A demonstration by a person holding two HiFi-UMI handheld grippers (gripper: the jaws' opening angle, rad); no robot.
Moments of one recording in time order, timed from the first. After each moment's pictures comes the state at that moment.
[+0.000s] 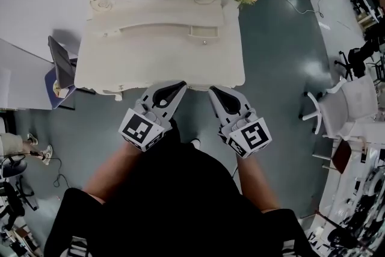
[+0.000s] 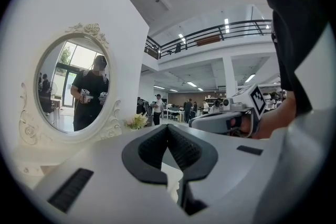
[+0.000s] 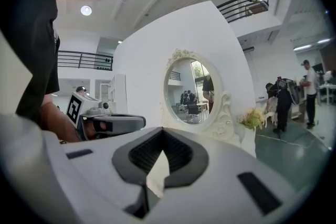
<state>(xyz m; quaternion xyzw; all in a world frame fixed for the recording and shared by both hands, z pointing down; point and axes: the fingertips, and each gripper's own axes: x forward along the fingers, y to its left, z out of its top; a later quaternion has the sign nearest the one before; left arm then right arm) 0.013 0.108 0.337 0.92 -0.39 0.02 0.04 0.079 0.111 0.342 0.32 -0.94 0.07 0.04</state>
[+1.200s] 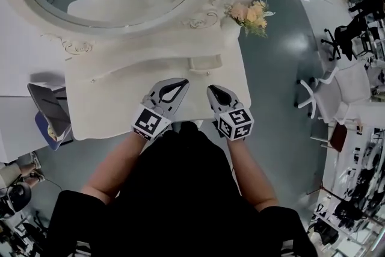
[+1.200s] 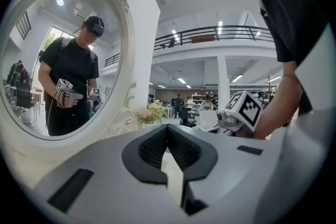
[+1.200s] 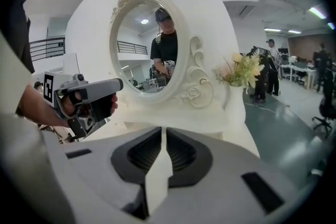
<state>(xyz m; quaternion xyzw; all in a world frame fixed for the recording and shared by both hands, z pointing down) -0.051 -0.125 0.412 0.95 -0.30 0.04 0.05 0.030 -0.114 0.496 0.46 -0.85 0.22 0.16</state>
